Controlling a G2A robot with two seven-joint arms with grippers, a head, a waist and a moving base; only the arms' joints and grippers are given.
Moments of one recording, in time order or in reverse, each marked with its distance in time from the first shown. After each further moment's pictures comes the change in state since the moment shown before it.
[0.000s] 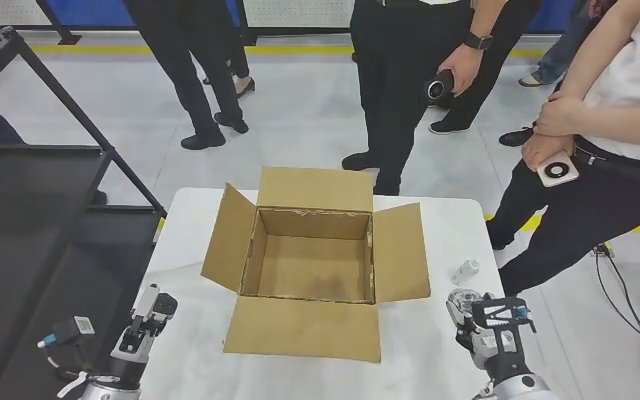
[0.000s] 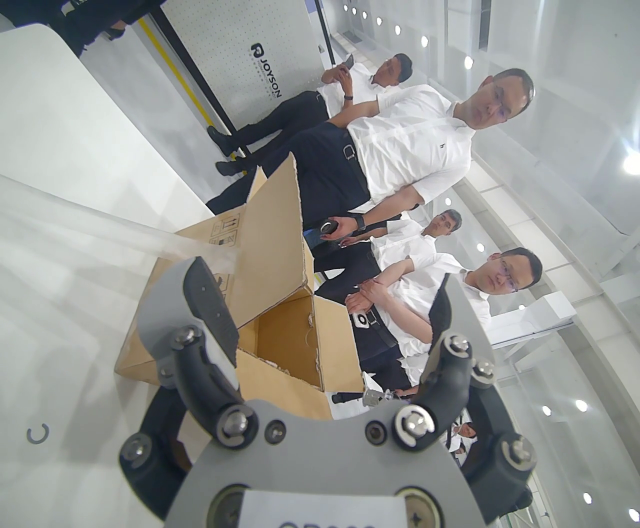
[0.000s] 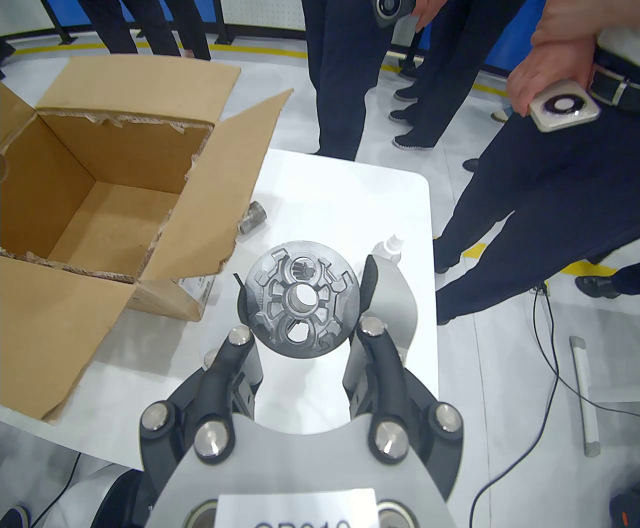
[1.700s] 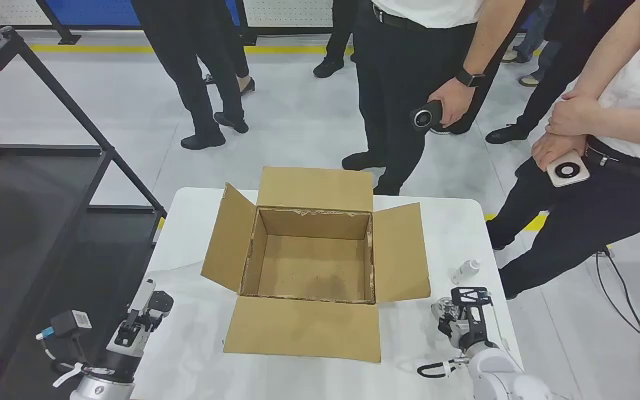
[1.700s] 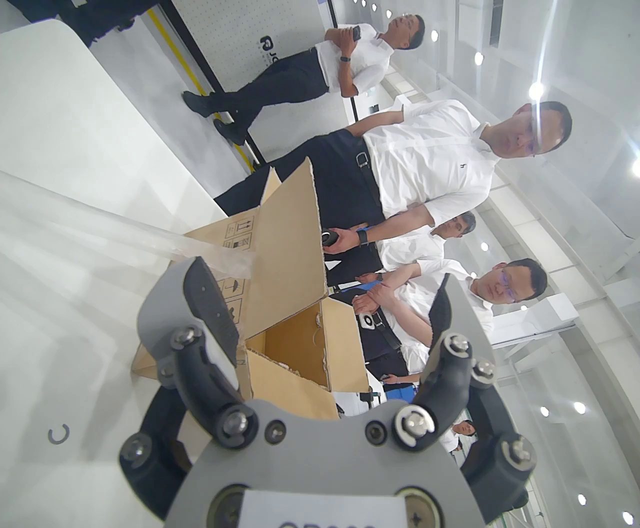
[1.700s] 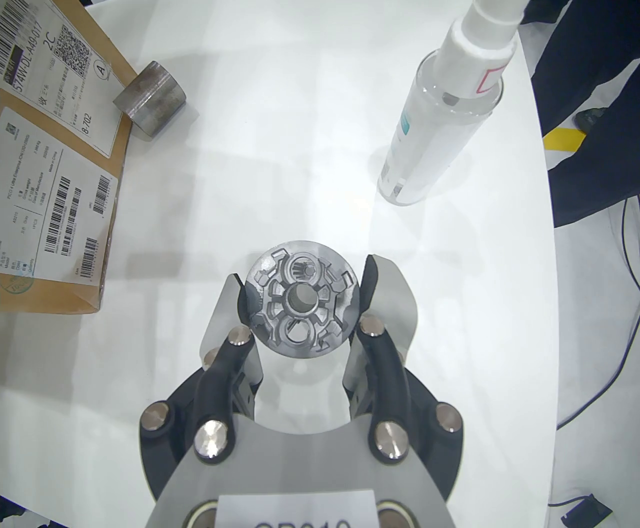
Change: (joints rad) left arm -0.045 0.004 -0.032 0.057 -0.035 0.016 -0.073; right arm 0.302 0.002 -0.035 0.645 0.189 -0.015 -0.079
